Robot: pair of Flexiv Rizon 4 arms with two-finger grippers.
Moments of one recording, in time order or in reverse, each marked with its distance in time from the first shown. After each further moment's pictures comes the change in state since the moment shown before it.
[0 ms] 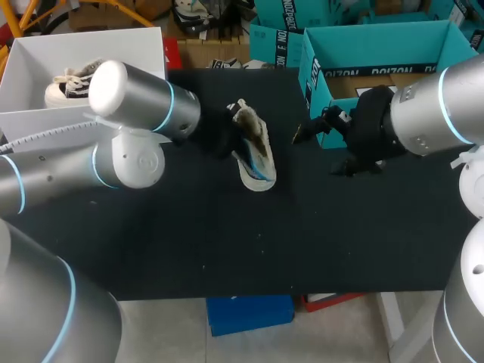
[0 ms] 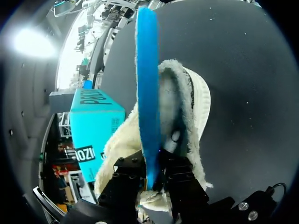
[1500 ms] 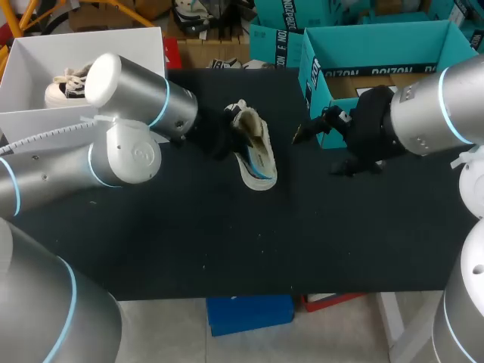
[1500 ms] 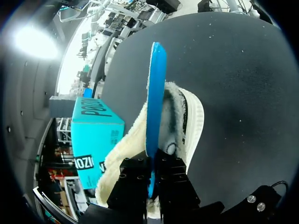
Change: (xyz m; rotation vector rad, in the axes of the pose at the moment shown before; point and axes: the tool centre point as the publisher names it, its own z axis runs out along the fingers) left arm 0.005 -0.016 -0.006 0.088 0.016 -0.021; right arm 0.000 0.000 0.000 0.000 0.000 0.000
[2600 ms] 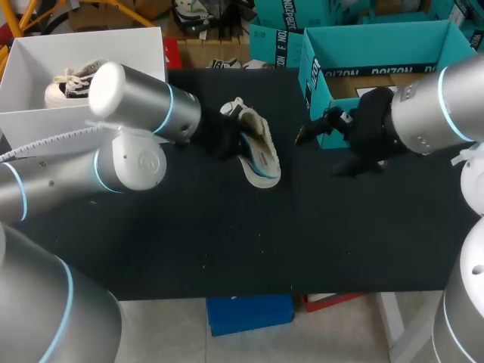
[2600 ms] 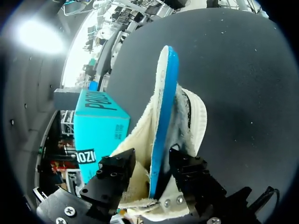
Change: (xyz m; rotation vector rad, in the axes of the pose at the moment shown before) left arm -0.004 0.003 0.007 -0.037 -0.040 -0.047; right arm -0.011 0.007 0.002 0.018 -0.028 -0.001
